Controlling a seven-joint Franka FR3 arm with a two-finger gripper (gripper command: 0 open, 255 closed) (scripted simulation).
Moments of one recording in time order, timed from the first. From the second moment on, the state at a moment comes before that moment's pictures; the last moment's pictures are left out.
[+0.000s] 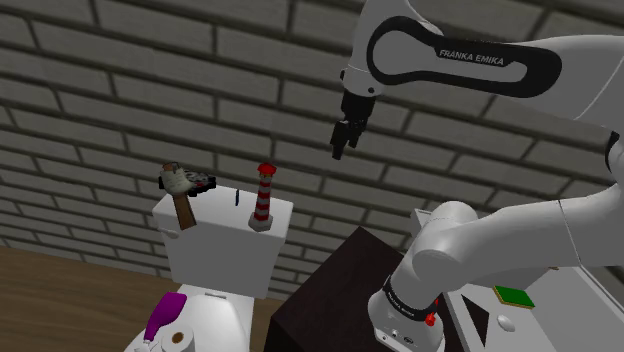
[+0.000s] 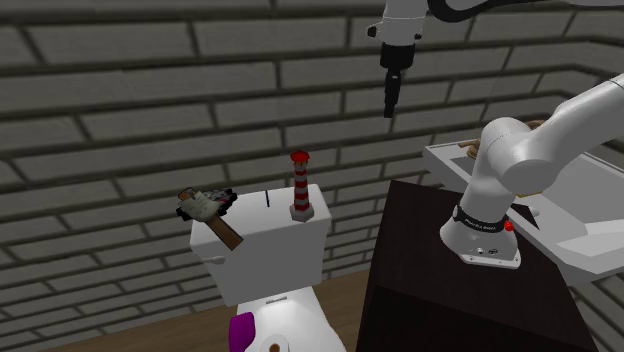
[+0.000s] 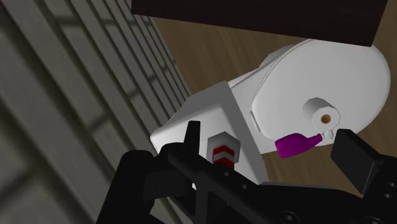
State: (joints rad) arm 0.02 -0.77 -0.04 -2.44 -0.06 1.65 -0.09
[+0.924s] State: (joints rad) arm 0.05 -0.49 -0.14 -2.57 0.10 2.24 -0.11
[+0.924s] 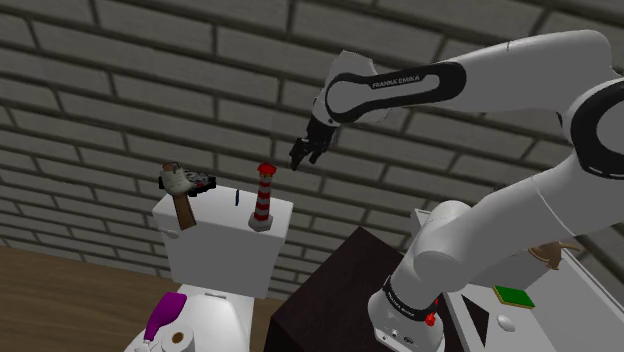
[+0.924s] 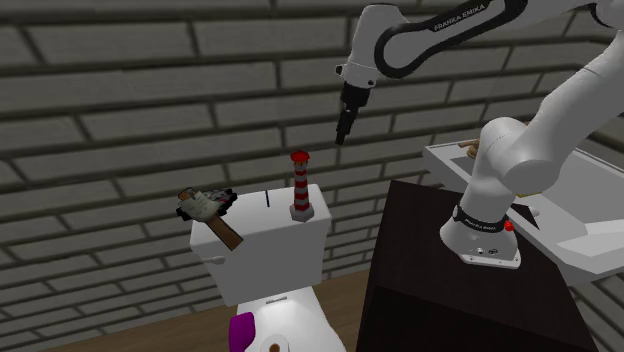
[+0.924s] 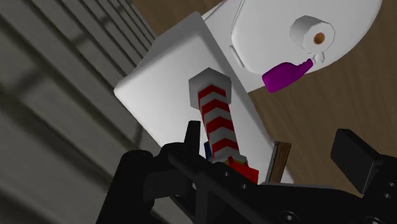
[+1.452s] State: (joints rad) arm 0.16 -0.20 -0.22 -2.49 0.38 2.57 -0.26
